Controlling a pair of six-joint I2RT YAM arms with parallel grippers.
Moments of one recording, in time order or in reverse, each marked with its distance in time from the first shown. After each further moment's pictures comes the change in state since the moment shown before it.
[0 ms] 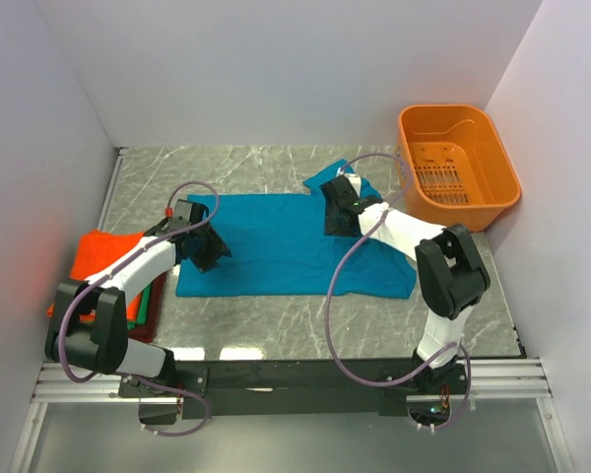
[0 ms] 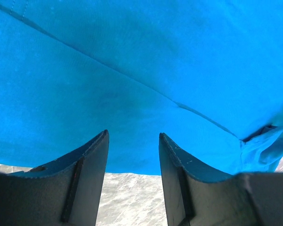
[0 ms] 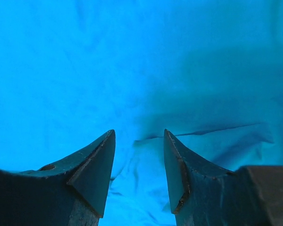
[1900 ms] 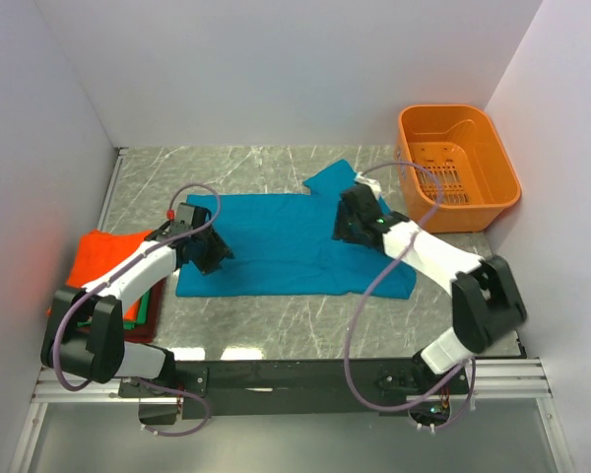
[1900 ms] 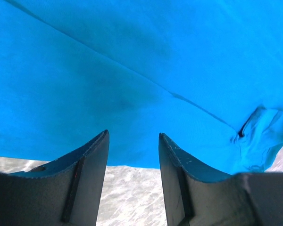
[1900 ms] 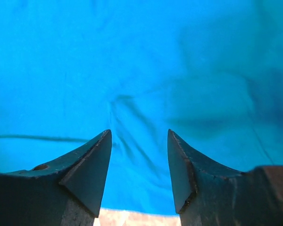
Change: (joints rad) left arm -0.026 -0.043 -0.024 0.002 -0.008 -0.029; right arm 0.003 -0.204 -0.183 0.079 -0.068 0.044
